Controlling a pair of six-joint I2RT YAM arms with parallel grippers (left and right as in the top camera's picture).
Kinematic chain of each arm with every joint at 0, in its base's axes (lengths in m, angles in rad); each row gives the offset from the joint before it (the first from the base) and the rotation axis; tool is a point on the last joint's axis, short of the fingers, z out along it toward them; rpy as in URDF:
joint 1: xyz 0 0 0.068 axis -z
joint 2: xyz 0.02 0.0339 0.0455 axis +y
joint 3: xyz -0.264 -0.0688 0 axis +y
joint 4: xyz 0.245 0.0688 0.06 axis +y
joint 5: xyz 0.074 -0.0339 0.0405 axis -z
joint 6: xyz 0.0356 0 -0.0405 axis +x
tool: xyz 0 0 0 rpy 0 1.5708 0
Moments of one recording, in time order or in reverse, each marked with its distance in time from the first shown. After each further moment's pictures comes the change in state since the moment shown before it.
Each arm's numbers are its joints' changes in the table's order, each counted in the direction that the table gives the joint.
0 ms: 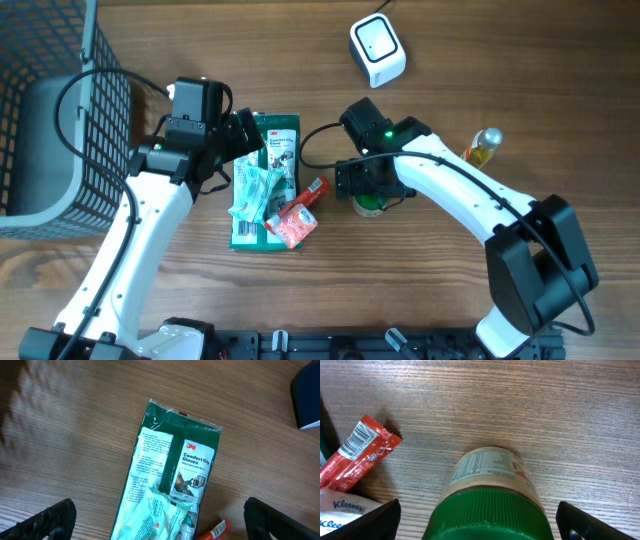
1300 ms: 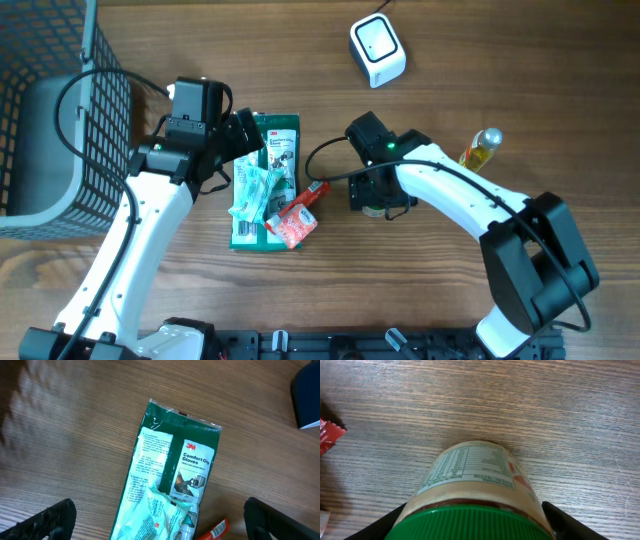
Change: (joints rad) left arm 0.000 0.000 0.000 0.000 0.000 0.000; right arm 0.013 0.000 0.111 -0.072 0.039 -0.037
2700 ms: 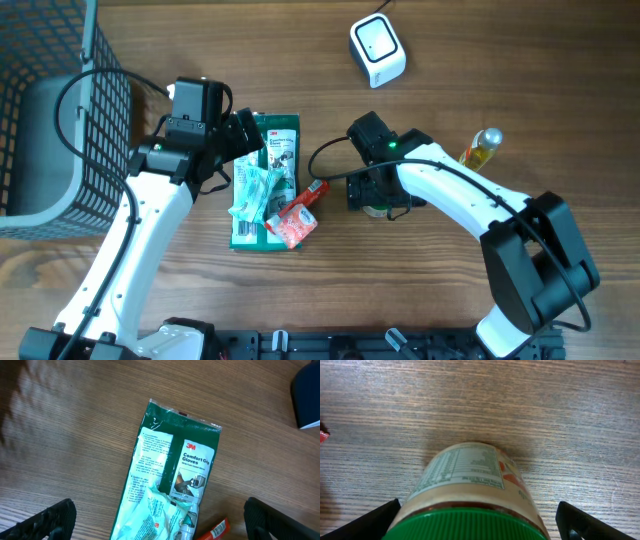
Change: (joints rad) left arm 0.000 0.000 0.000 0.000 0.000 0.000; right arm 0.003 0.000 0.000 0.013 0.026 0.014
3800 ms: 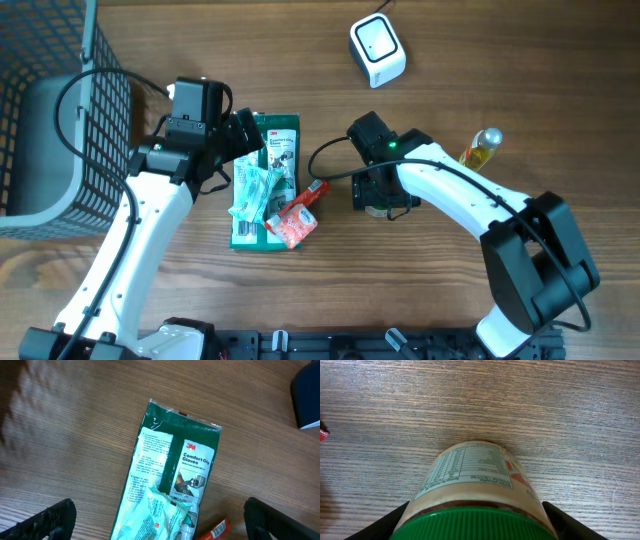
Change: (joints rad) left arm 0.000 0.000 0.000 0.000 0.000 0.000; right arm 0.000 0.000 0.000 0.004 -0.003 0.000
